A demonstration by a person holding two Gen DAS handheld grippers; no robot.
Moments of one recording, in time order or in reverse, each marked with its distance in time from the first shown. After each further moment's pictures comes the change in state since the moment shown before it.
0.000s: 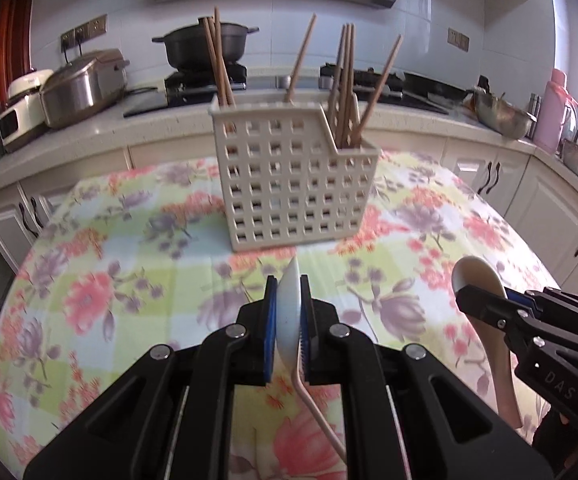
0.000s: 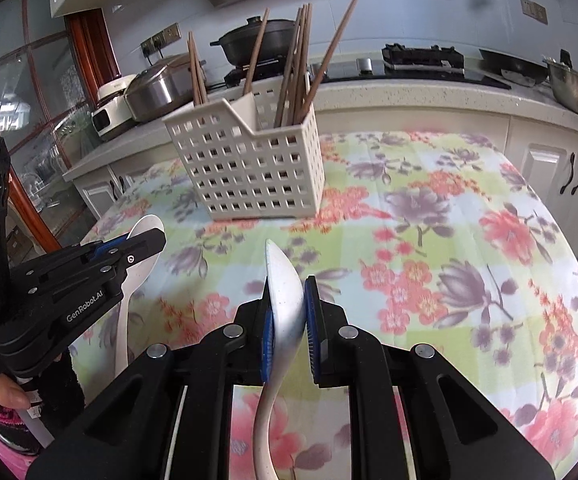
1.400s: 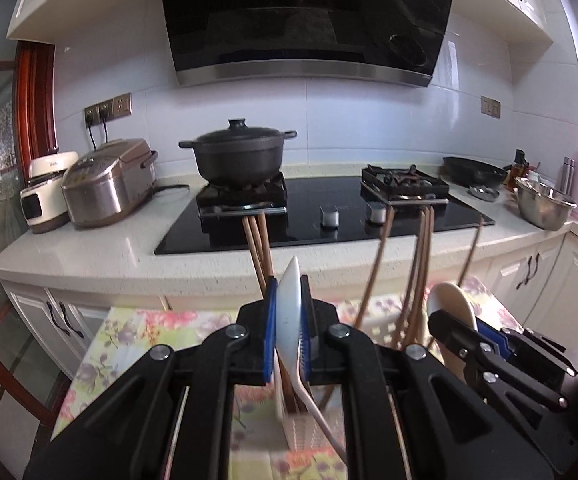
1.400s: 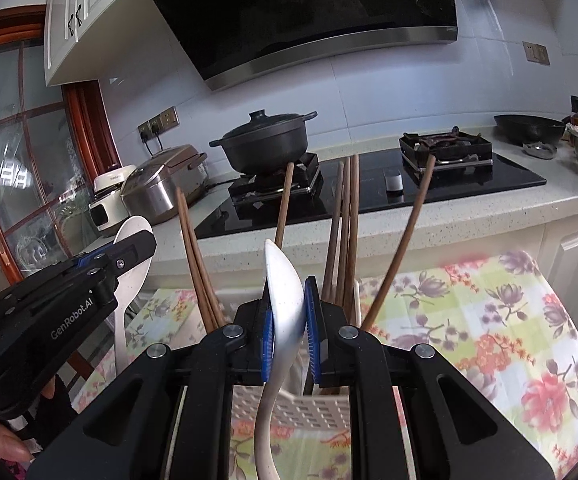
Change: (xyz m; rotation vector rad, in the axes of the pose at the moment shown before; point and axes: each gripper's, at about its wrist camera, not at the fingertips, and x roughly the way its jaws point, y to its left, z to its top) left arm 0.010 0.034 0.184 0.000 -0.248 0.131; right arm 0.049 0.022 0.163 0.055 -0.273 0.024
